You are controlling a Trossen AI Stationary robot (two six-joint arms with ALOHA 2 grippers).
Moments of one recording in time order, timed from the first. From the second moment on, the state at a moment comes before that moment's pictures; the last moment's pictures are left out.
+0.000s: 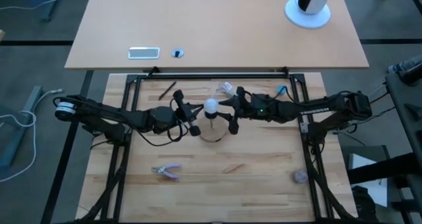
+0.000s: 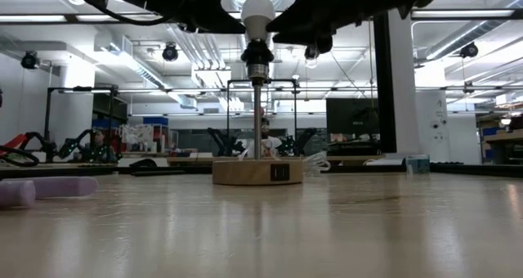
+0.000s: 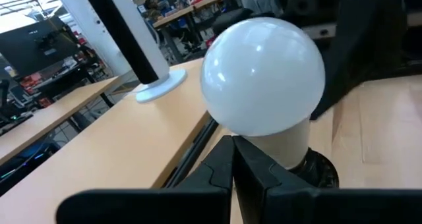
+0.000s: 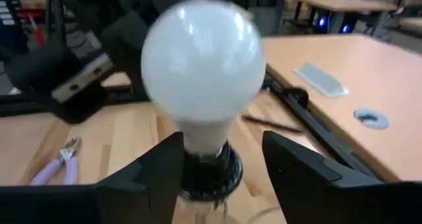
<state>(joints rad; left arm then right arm) -0.07 1.30 0.76 0.41 -0.61 0.31 -0.06 1.39 0.86 0.32 0.16 0.00</state>
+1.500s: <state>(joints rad) -0.09 1.29 0.76 0.34 -0.60 0.26 -0.06 1.41 0.86 0.34 0.08 -0.03</state>
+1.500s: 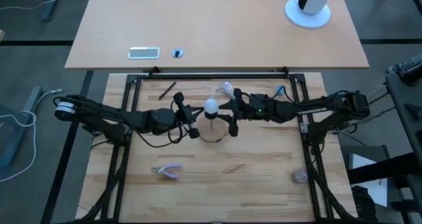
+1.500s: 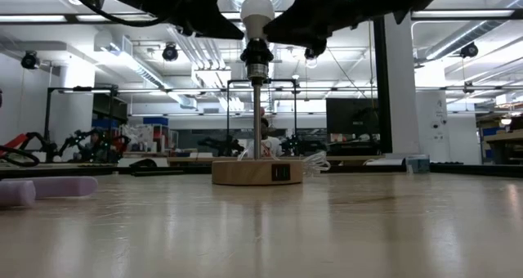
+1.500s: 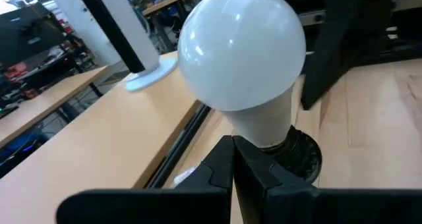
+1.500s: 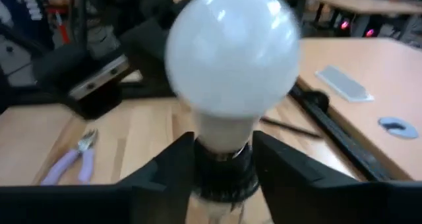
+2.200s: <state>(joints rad) -0.08 1.29 0.76 0.37 -0.46 0.25 -0.06 1.44 0.86 0.46 0.08 -0.05</state>
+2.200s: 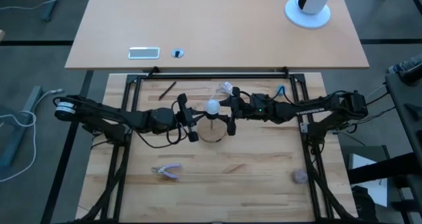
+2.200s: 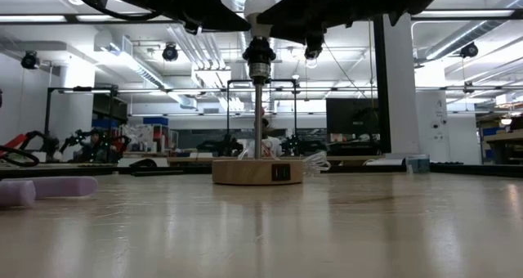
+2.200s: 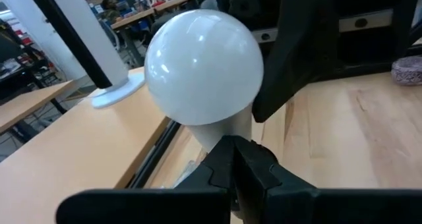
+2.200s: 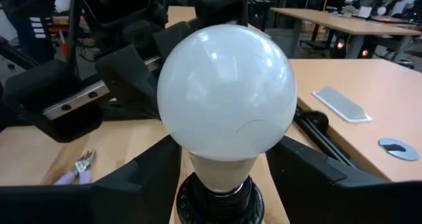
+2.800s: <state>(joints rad) -0.08 1.29 0.76 0.37 -0.46 0.25 -0.07 1.50 0.88 0.51 0.08 -0.05</state>
